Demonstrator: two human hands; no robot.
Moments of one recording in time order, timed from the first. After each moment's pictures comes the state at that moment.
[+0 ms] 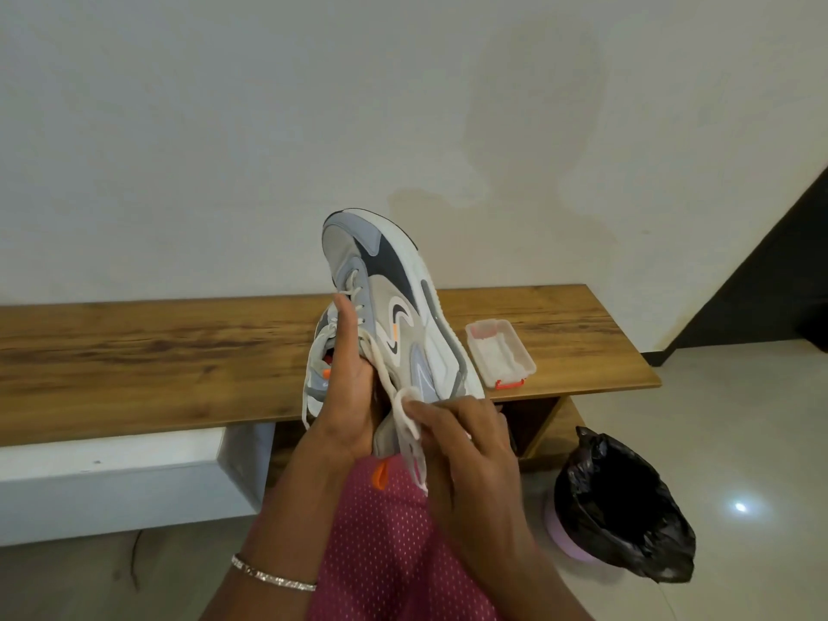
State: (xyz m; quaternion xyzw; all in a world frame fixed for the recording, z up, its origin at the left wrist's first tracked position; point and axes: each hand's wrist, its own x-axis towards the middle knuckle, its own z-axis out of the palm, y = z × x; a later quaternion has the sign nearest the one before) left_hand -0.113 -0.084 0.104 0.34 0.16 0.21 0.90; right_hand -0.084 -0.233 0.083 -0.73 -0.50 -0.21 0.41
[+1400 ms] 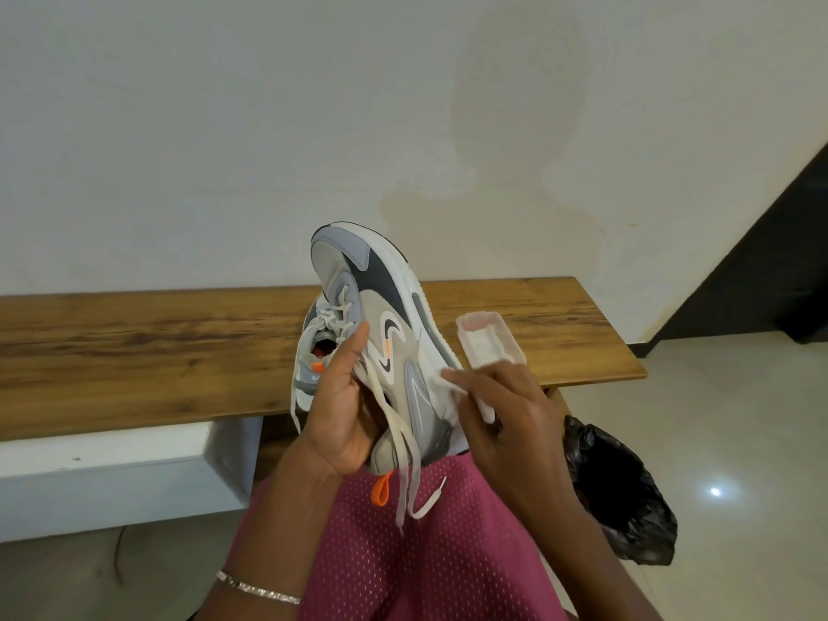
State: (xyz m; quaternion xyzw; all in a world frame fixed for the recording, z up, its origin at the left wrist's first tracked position) left_hand -0.130 -0.090 0.095 0.34 0.23 0.21 0.89; right_hand -0.030 -0.245 0.088 -0.77 -0.49 -0.17 0.38
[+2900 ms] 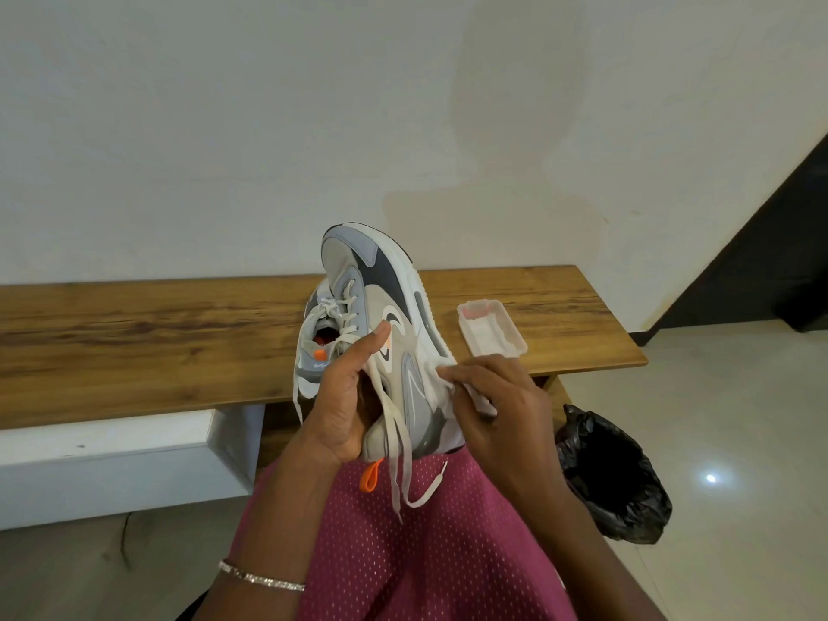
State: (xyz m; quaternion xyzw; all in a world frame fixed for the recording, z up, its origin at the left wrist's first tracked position) left_hand -0.136 -0.090 0.090 0.39 0.26 0.19 0.86; right_hand -0.033 -0.242 0.076 -0.76 -0.48 -0.13 0.42
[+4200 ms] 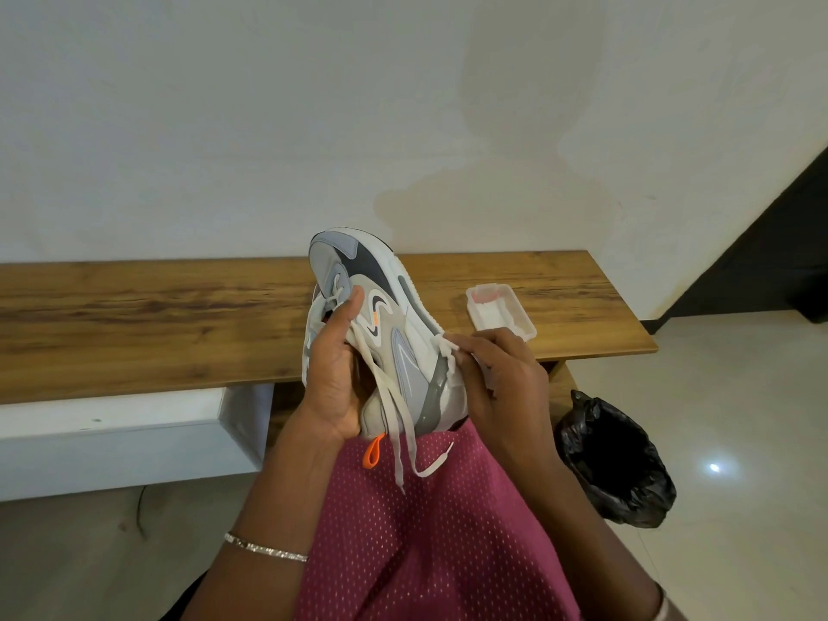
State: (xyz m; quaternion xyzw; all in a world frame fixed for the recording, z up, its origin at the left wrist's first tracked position) left_hand -0.138 -0.077 0.079 0.36 0.22 0.24 0.87; right_hand -0.032 -0.228 0.069 -0.77 -0.45 -0.12 0.43
